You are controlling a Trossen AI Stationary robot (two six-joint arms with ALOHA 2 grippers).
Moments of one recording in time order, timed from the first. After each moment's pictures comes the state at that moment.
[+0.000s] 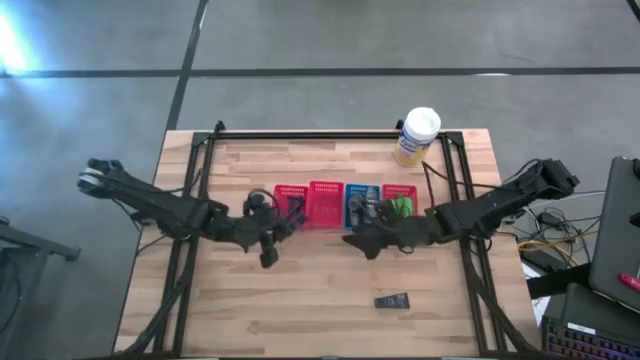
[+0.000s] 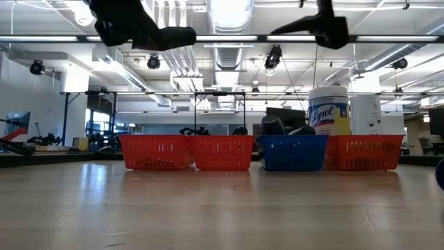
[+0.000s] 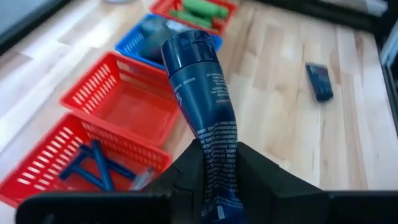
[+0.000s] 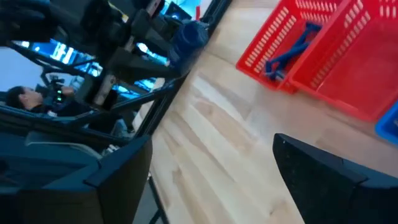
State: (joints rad) left arm -0.33 1.16 0.91 -0.42 -0.44 -0.52; right arm 0.34 1.32 0.93 -0.07 0.42 1.21
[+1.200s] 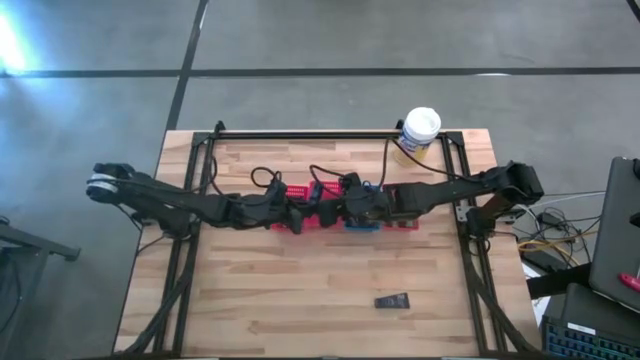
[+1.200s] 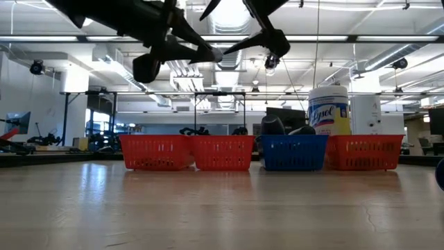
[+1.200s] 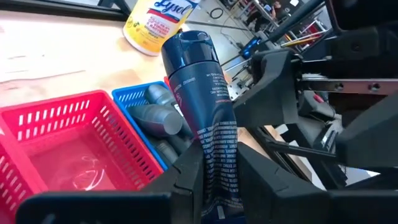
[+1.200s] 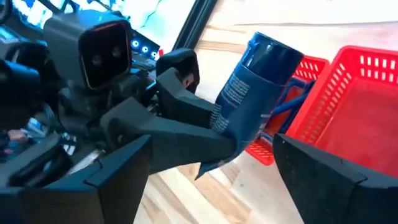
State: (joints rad) left arm -0.13 1.29 0.72 0.31 -0.43 -0.88; right arm 0.11 1.62 1.29 -0.23 0.36 1.20
